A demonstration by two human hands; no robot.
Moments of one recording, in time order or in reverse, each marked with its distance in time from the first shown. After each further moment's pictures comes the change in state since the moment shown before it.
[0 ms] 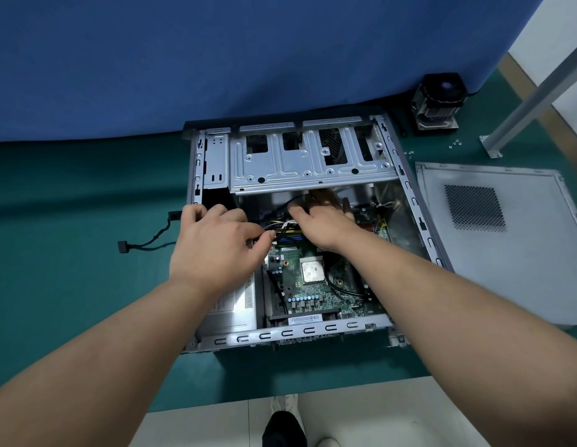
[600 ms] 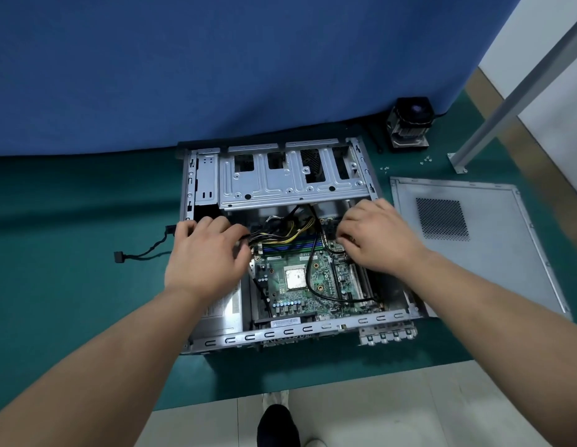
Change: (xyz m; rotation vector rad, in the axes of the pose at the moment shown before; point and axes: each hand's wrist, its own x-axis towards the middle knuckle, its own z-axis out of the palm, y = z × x) left_hand 0.001 0.002 -0.005 -0.005 -0.046 -0.046; right_hand -0.075 0.086 -0.071 -0.574 0.358 -0.418
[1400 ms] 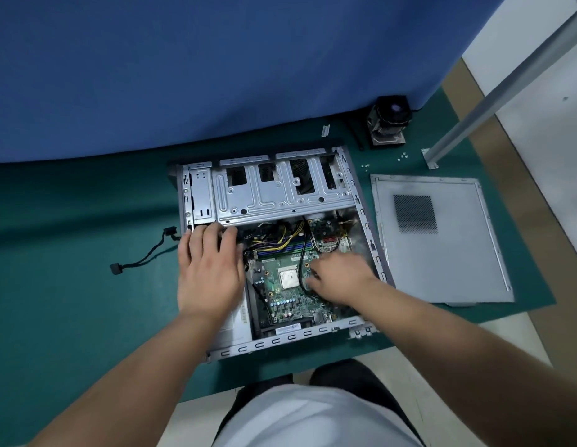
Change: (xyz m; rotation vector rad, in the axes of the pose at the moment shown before) left_hand -0.001 0.003 -0.007 -0.110 0.001 -0.109; right_hand 0.003 -0.063 0.003 0.092 -0.550 0.190
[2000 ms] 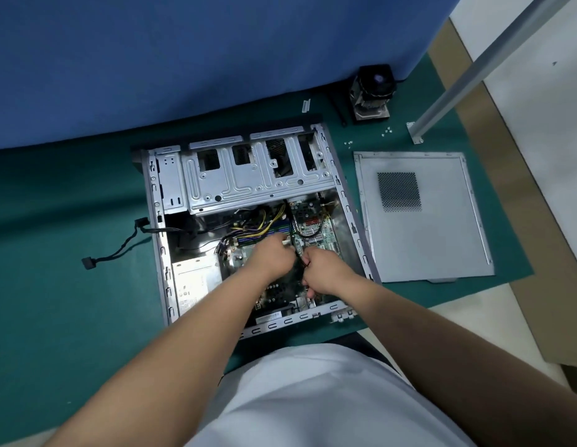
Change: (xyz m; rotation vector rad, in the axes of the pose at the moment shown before) left_hand 0.039 0.110 0.051 -0.594 -0.799 -0.224; right_hand -0.004 -0.002 0.024 0.823 -0.183 0.265
